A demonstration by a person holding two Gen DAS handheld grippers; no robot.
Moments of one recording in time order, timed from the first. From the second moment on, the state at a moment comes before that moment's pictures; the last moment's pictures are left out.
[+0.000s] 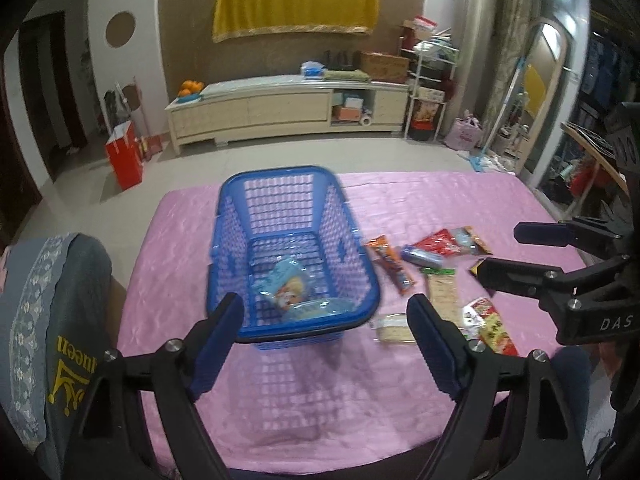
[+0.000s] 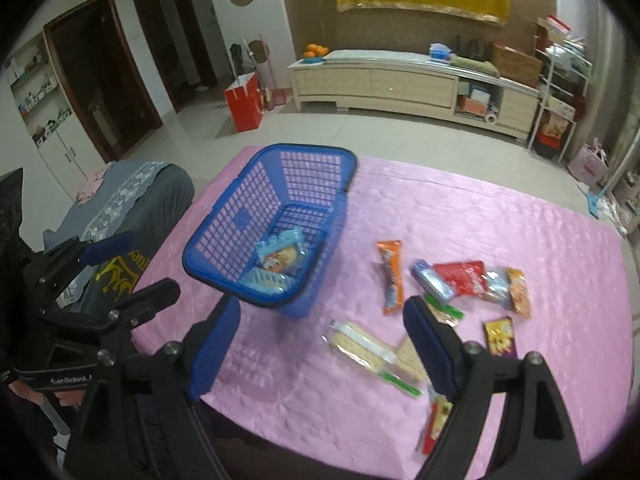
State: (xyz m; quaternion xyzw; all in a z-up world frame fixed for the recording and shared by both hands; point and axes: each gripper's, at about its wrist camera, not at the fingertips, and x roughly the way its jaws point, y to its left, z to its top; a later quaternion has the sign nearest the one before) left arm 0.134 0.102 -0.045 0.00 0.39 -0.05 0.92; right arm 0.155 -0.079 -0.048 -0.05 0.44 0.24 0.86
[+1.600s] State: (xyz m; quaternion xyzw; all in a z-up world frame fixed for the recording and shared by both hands) left arm 0.173 -0.039 -0.225 0.03 0.56 -0.10 0.82; right arm 0.172 -0.219 -0.251 -0.06 0.61 0.16 0.78
